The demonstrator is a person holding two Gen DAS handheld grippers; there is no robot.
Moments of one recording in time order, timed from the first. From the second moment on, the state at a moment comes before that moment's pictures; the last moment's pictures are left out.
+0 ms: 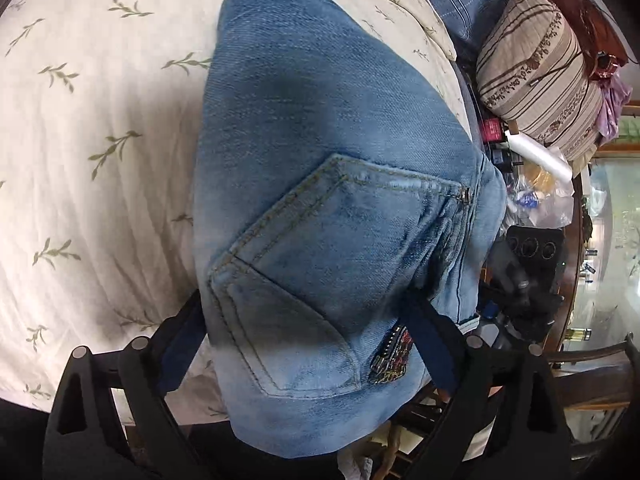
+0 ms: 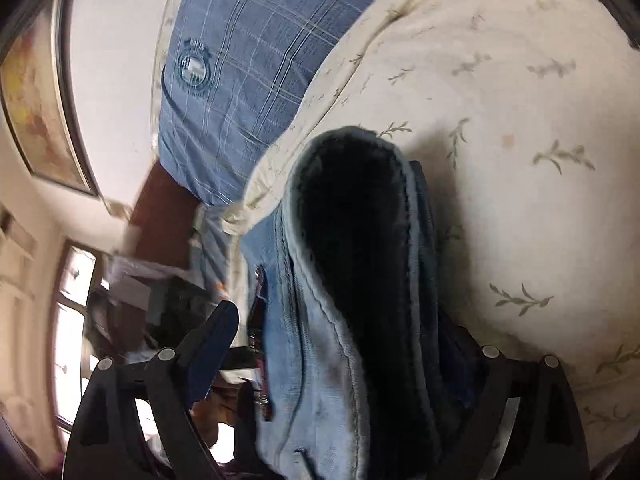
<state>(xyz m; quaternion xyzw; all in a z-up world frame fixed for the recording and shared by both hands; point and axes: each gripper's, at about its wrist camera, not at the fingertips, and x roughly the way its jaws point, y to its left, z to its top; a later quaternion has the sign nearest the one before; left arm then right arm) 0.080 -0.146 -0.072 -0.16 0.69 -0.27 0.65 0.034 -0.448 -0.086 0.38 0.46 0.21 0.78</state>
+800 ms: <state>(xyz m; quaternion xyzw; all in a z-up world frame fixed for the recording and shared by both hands) 0.064 -0.067 0.015 -0.11 0.56 -0.27 0.77 0.036 -0.319 0.016 0.23 0.44 0.16 0.85</state>
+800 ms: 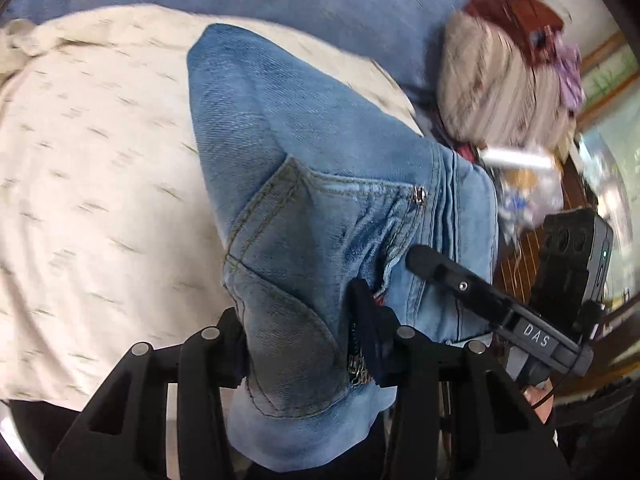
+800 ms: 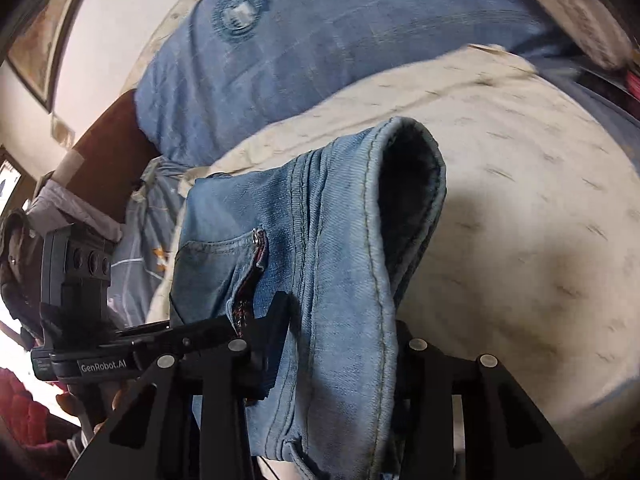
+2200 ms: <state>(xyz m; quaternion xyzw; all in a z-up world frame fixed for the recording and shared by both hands) 0.025 0.022 -0.008 0.02 0.41 0.04 0.91 0.010 -0.181 -0.013 0.05 0.46 0.04 0.88</state>
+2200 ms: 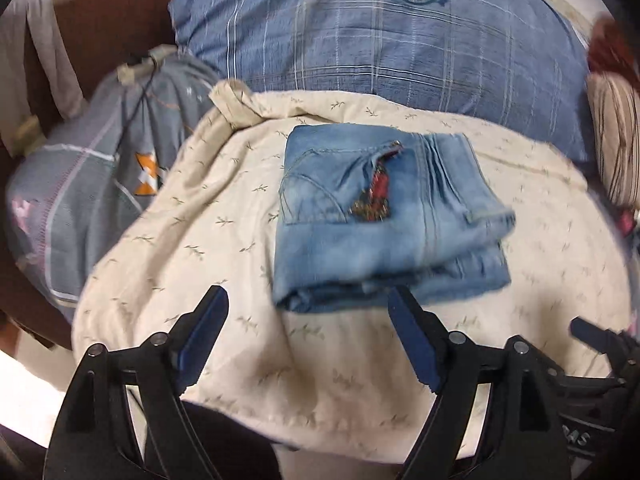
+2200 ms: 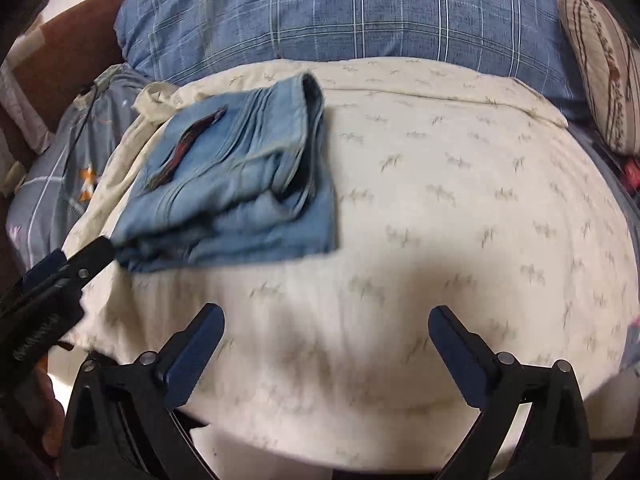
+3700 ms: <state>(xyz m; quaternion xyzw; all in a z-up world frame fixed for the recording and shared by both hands) -0.005 0.011 0.006 0.02 0.40 -0.03 0.91 -0.058 -0.233 0.030 0.01 0.36 -0.06 0.93</state>
